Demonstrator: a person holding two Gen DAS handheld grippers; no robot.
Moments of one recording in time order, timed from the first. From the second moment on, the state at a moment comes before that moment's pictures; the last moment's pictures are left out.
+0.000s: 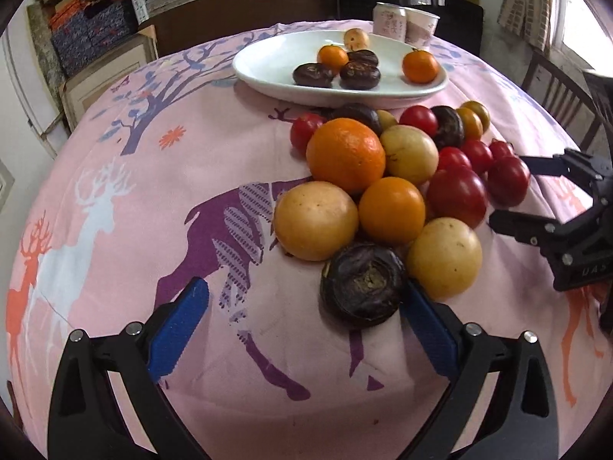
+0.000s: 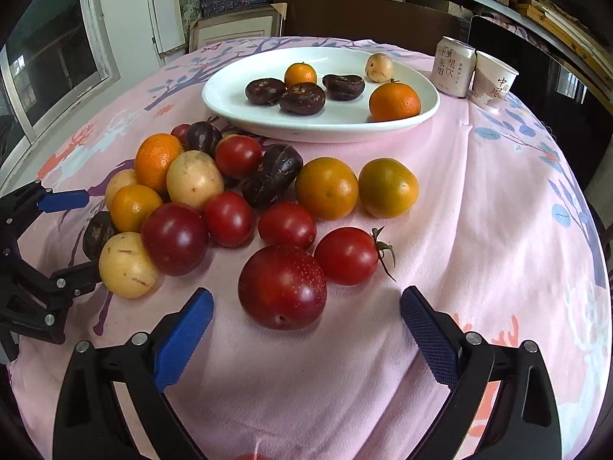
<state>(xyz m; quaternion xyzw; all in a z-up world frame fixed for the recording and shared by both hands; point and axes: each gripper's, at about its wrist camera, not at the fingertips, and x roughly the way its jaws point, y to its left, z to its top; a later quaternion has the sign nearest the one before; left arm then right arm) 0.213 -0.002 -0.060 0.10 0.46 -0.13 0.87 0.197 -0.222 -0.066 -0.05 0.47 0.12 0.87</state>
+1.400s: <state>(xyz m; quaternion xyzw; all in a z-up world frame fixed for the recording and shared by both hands) 0.326 -0.036 0.022 -0.02 0.38 -0.13 0.92 0.255 -0.236 0.001 0.03 0.37 0.11 0.92</state>
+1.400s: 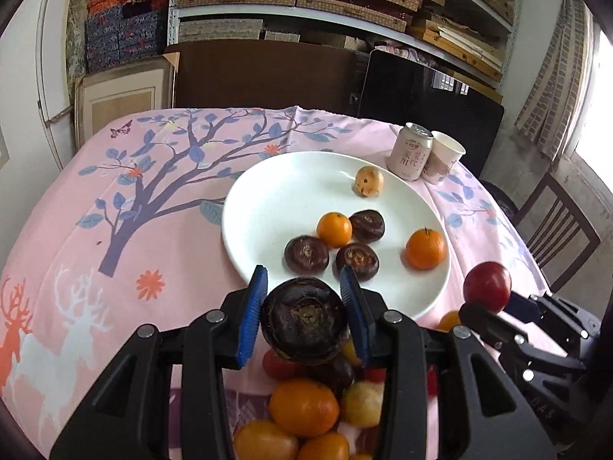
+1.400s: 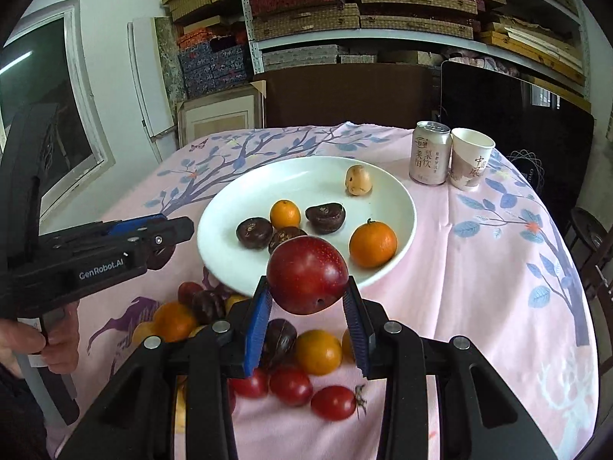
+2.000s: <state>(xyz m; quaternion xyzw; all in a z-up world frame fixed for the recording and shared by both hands) 0.353 -0.020 0.024 -0.04 0.36 -0.11 0.92 0.256 -0.239 0.001 -0.03 0.35 0.07 0.94</state>
